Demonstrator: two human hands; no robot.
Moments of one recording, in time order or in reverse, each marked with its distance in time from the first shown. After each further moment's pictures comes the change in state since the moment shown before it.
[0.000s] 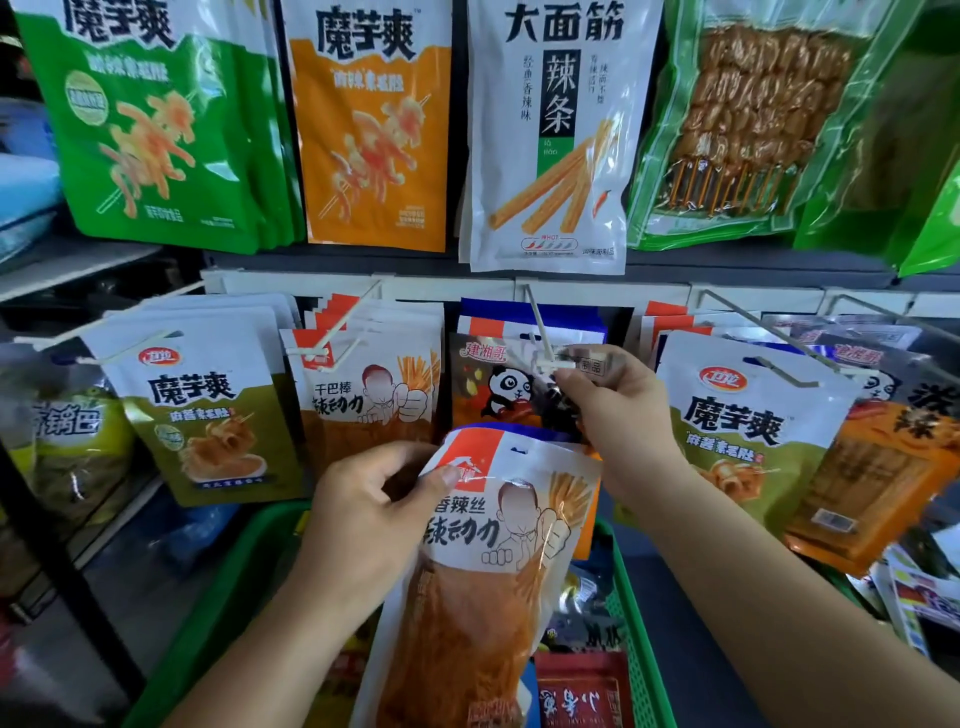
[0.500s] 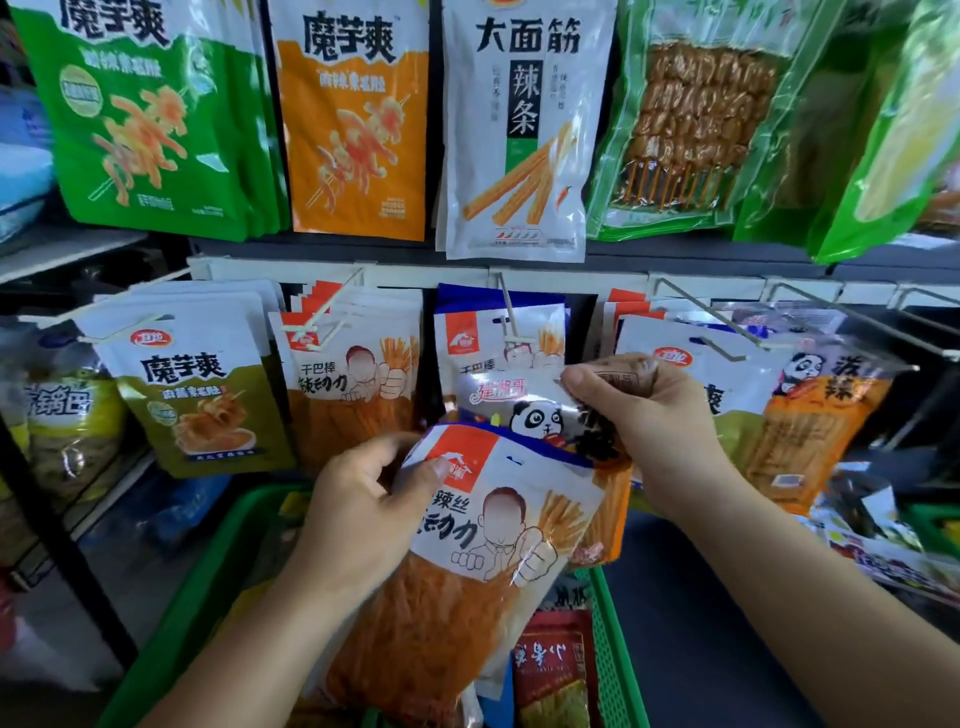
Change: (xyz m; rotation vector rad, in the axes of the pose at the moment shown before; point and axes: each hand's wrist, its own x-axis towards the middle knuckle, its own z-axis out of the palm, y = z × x) left_hand -0.030 0.007 0.005 -0.036 -0.043 -0.037; right_hand -0.059 -0.035 -0.053 -0.037 -0.079 -0.029
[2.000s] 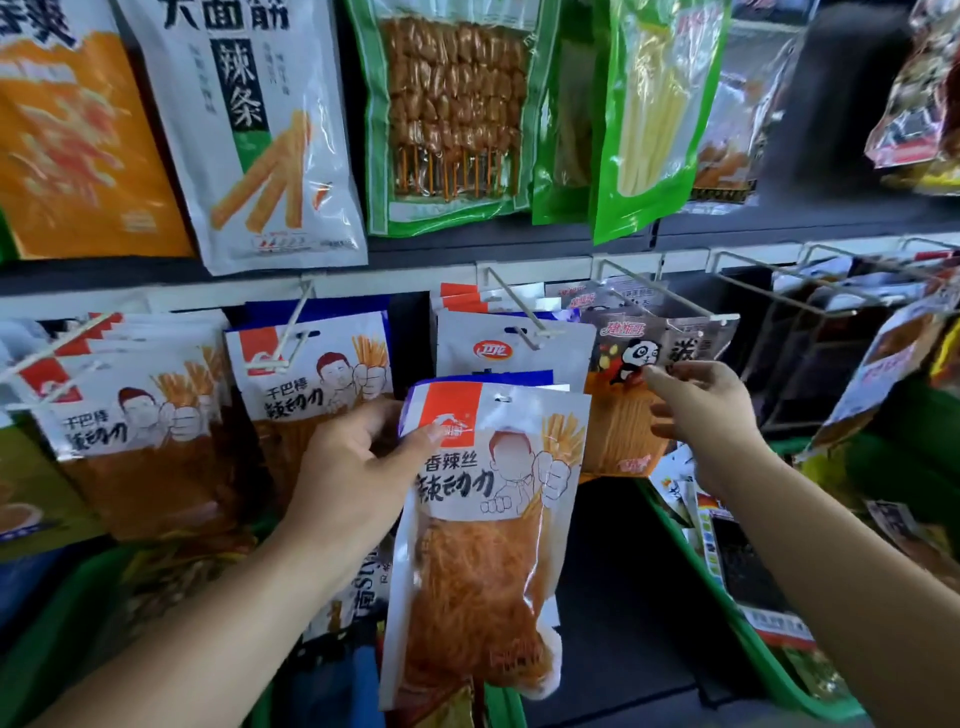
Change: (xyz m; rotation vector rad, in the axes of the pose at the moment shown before) left_hand 0.031 0.059 0.157 -0.165 -0.159 0.041; right_hand 0.037 0.024 -0.227 -0.268 0.580 0.221
